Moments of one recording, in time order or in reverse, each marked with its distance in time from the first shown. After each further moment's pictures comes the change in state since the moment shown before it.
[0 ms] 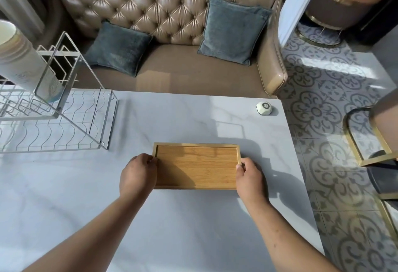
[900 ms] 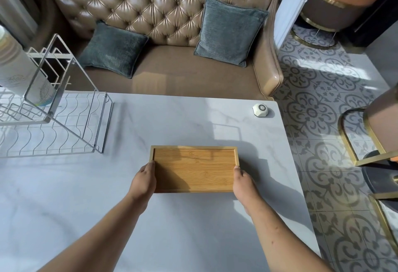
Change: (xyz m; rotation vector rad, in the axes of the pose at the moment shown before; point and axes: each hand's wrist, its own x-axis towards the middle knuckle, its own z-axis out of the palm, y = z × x) left_hand 0.002 -0.004 0.033 -0.683 -0.314 -0.361; right_hand 0.012 0.006 0.009 0.198 -0.300 0.321
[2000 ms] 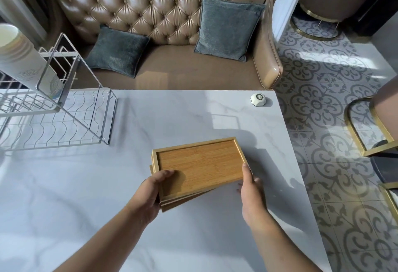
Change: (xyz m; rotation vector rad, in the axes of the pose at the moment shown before) left_hand -0.080 -0.021 -0.002 -0.429 -0.353 -0.190; right_hand -0.058 0.043 -0.005 0.552 0.155 0.204
